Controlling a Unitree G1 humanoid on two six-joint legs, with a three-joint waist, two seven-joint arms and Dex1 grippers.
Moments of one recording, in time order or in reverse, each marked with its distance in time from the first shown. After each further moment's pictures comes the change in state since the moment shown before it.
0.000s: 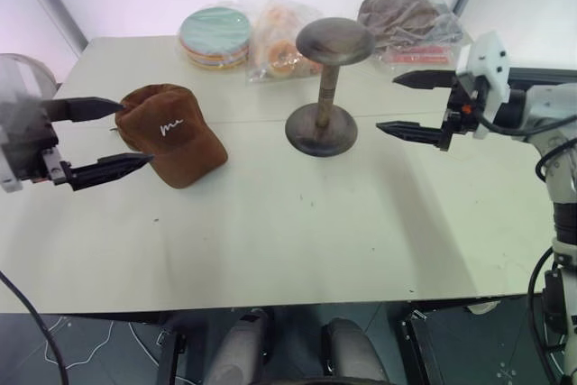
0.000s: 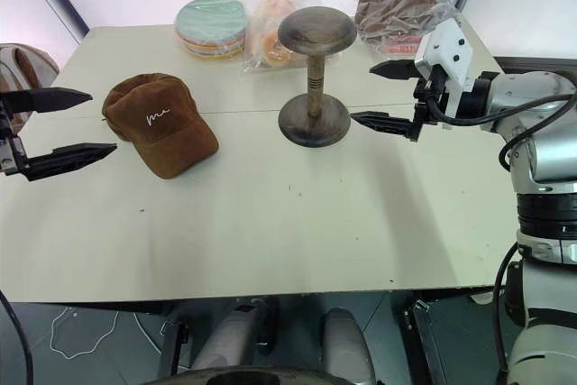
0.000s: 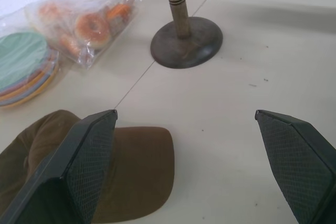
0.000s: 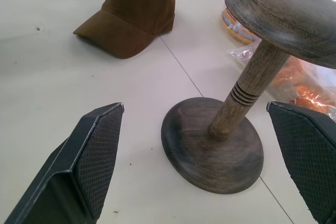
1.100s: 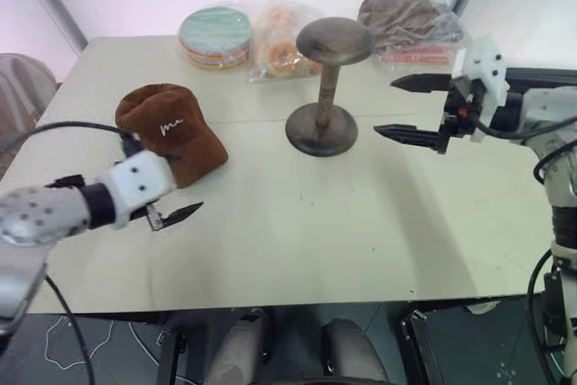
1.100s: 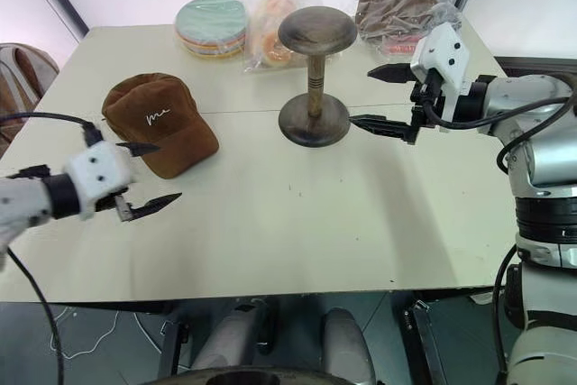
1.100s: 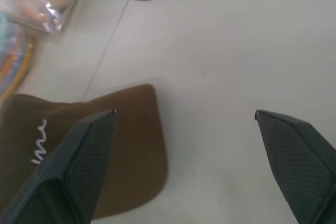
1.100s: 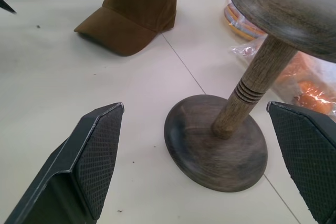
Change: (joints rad) left arm 0.151 -0.155 -0.489 -0.155 0.571 -0.388 0.328; right arm 0.024 0.005 -0.002 -0.049 0.007 0.039 -0.024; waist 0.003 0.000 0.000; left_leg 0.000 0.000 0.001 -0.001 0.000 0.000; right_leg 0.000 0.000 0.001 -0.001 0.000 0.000
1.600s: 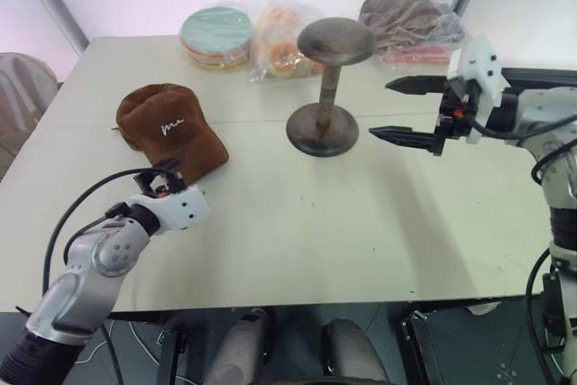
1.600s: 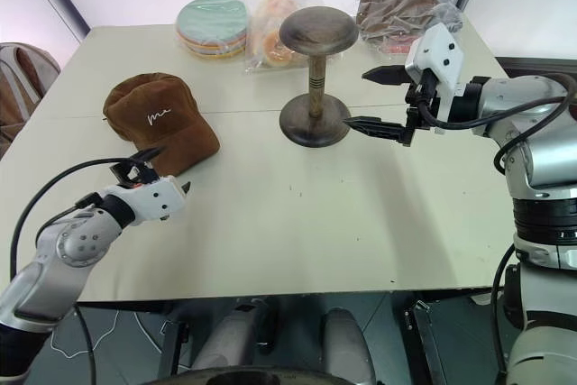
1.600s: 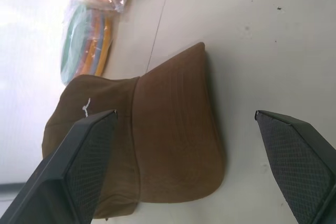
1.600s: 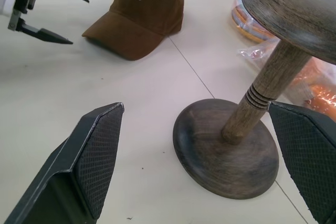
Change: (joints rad) left arm 0.039 -0.239 -0.241 0.169 0.596 -0.222 0.398; right arm -0.009 0.003 0.010 -0.026 0.016 0.036 -0.008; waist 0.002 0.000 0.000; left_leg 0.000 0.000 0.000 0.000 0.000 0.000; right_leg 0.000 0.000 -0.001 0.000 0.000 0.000
